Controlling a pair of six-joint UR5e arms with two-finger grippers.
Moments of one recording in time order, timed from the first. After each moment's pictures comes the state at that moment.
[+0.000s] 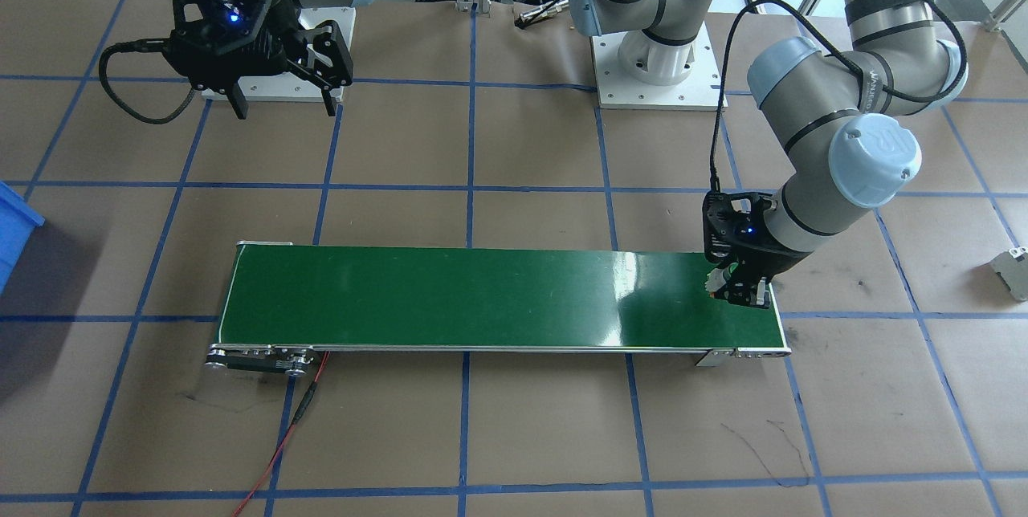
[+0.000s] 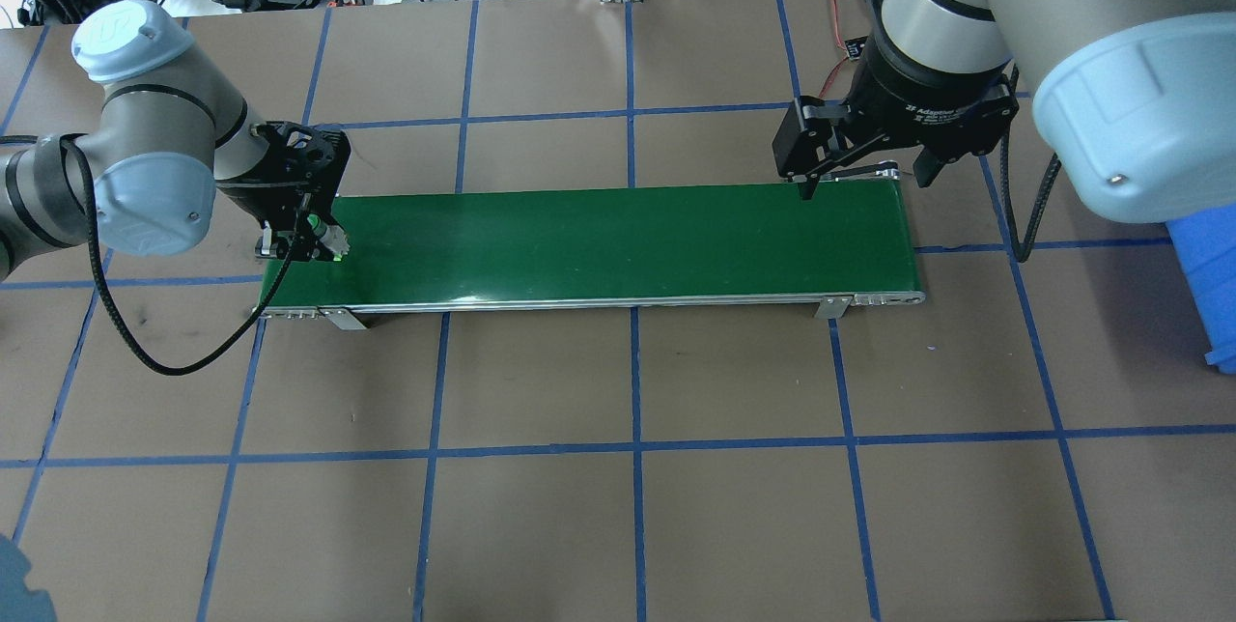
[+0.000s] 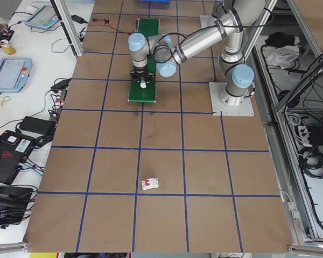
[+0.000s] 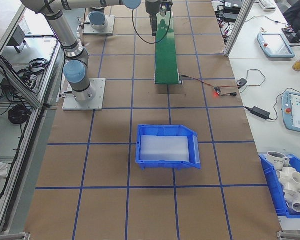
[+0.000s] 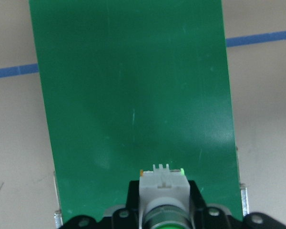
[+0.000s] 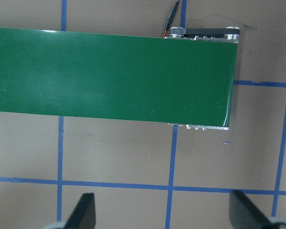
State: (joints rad) left arm -1.34 -1.81 -1.86 -1.09 1.52 1.93; right arm 1.68 -1.65 1.64 -1.60 -1.58 0.05
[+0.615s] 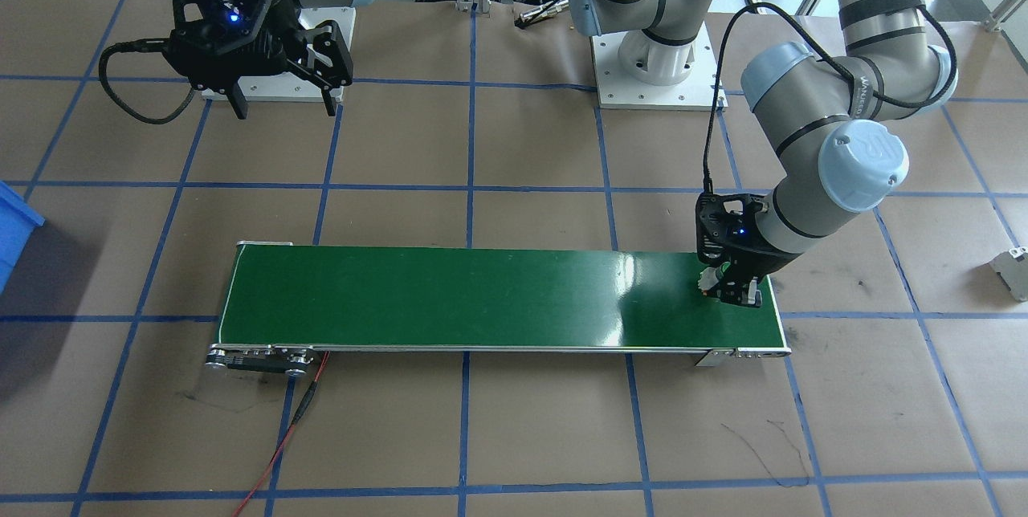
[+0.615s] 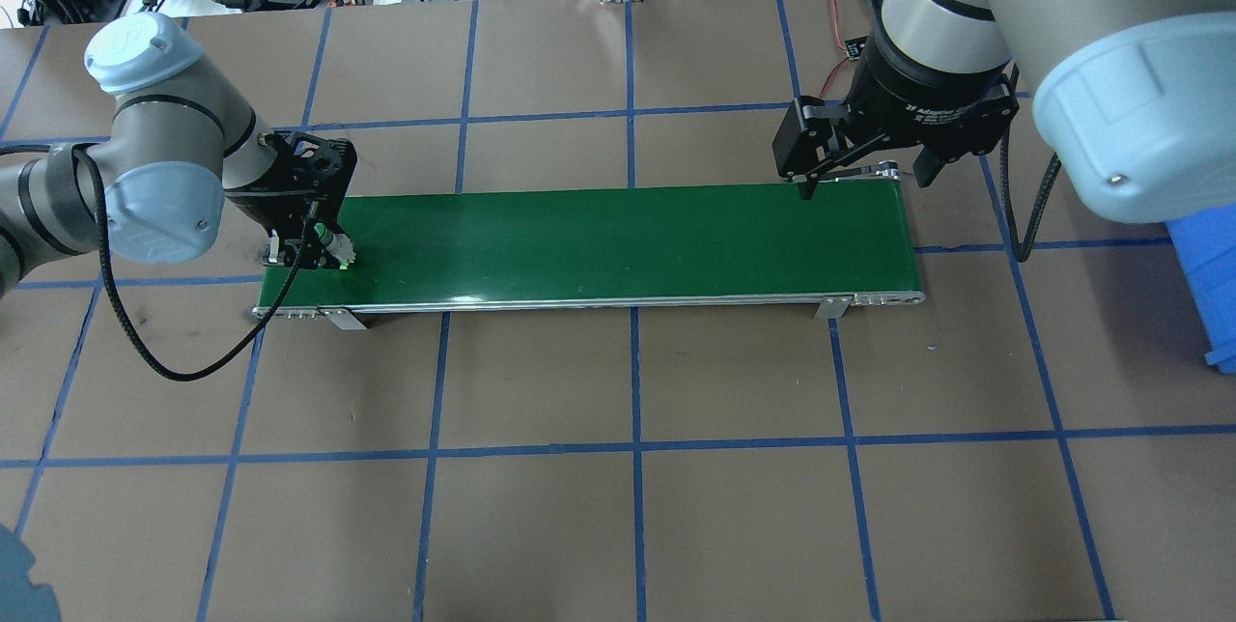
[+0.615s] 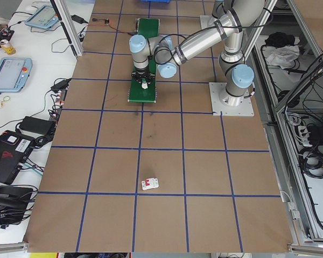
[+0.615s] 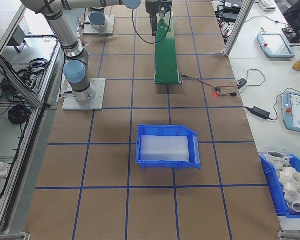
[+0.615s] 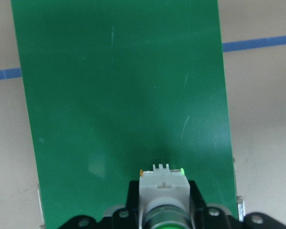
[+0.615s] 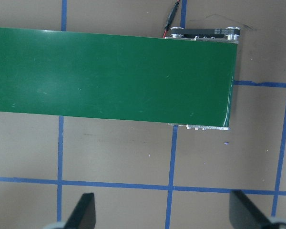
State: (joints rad) left arm -1.34 -1.82 -1.88 -1.08 1.52 1.92; right arm 1.68 -1.65 1.63 -1.60 -1.58 0.05
